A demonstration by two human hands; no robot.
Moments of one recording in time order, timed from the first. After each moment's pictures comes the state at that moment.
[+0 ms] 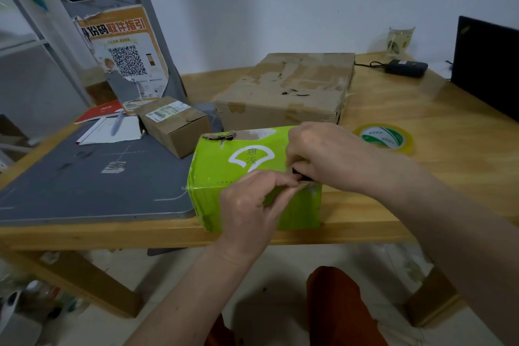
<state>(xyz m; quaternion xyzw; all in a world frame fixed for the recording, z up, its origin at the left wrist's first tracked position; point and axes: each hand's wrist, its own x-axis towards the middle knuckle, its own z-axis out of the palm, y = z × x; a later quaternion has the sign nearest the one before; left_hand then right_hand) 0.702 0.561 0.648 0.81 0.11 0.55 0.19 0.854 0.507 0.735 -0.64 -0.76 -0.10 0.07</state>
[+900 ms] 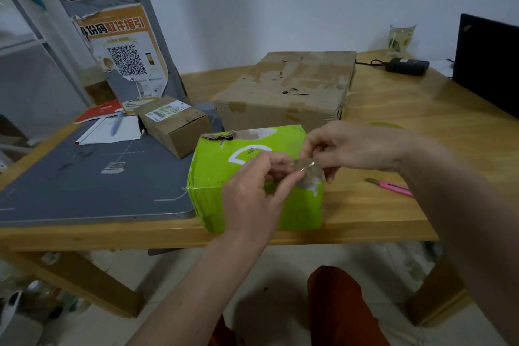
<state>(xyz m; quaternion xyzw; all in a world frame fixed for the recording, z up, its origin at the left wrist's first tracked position) 0.713 0.557 0.662 0.78 0.22 0.53 0.26 0.883 0.502 0.739 -0.64 -0.62 0.36 0.26</state>
